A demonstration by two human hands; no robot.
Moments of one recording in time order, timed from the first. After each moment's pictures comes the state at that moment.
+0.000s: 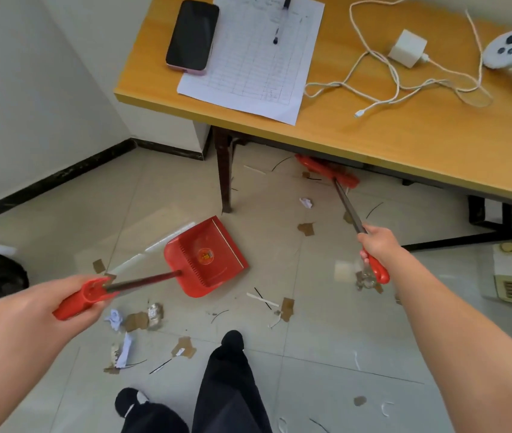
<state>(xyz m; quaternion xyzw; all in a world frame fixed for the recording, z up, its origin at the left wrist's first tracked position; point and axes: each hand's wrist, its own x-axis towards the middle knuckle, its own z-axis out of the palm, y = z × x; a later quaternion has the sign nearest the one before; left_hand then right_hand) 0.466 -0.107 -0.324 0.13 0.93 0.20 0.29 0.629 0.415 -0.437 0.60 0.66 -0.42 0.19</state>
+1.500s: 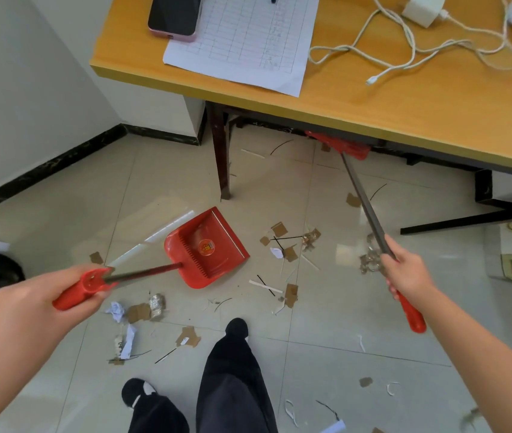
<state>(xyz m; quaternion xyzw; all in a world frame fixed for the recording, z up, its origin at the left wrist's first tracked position) 0.456 -0.100 -0.340 0.15 0.92 0.20 0.29 0.703 0.374 -0.421 0.59 0.70 -0.38 0.14</state>
